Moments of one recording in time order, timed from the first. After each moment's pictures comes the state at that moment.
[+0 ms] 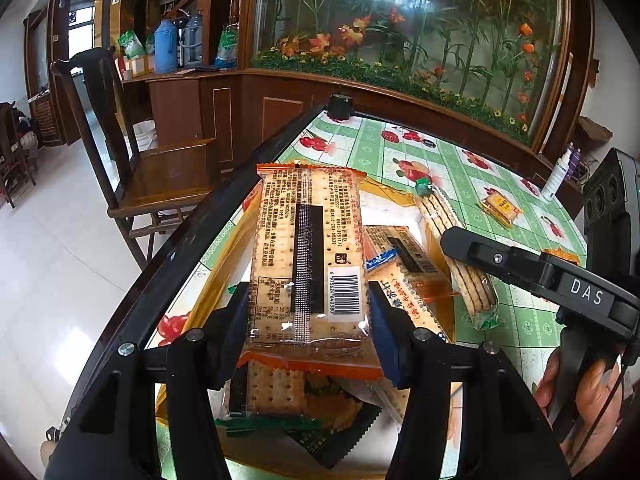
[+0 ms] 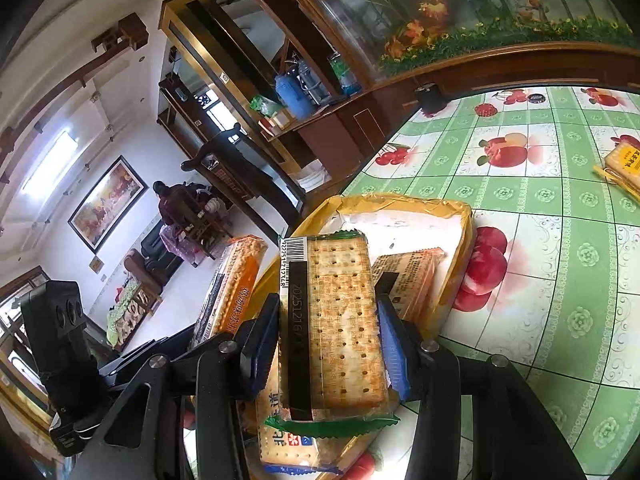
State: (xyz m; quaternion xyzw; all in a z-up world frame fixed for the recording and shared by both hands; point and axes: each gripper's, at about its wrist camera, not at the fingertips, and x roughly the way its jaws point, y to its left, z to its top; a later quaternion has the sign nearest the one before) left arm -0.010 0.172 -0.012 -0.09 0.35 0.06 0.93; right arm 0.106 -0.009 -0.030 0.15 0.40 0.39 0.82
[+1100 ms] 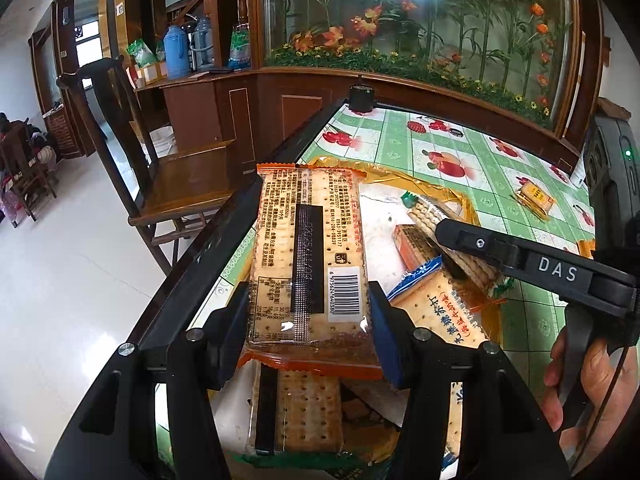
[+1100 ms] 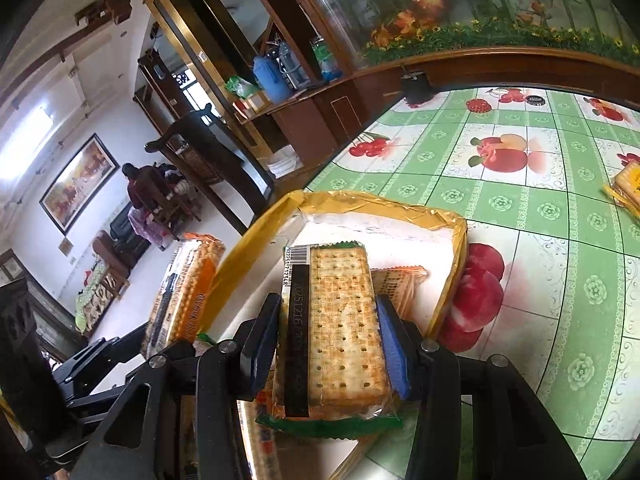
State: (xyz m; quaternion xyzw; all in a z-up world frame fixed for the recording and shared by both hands) left arm 0.008 0.178 -0.022 -0.05 0.37 0.10 0.92; right arm 0.136 0.022 -0.049 0.10 0.42 0.35 0.83
